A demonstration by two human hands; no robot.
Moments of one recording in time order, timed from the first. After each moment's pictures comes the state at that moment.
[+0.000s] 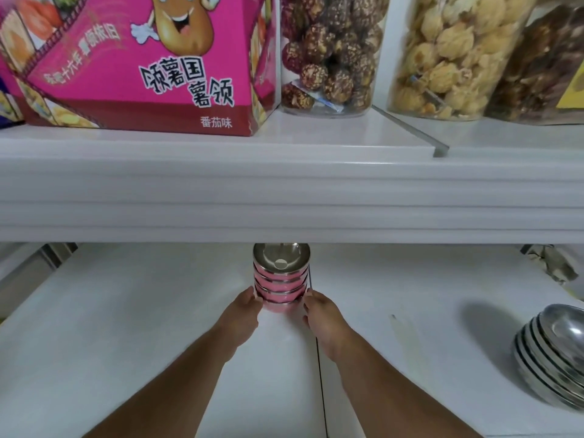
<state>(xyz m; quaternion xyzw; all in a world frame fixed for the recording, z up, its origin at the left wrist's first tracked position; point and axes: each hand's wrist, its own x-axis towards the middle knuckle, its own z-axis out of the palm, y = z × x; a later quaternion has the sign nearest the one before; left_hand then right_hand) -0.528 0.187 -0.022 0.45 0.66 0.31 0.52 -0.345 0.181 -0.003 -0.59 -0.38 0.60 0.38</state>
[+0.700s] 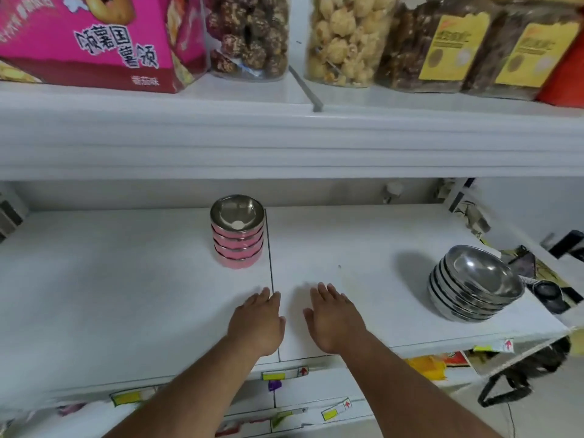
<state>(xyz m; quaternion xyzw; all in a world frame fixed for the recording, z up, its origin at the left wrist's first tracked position) -0.420 0.079 -0.014 0.77 0.60 -0.04 0.19 -0.245 0.067 -0.022 -0.67 -0.73 0.12 -0.06</state>
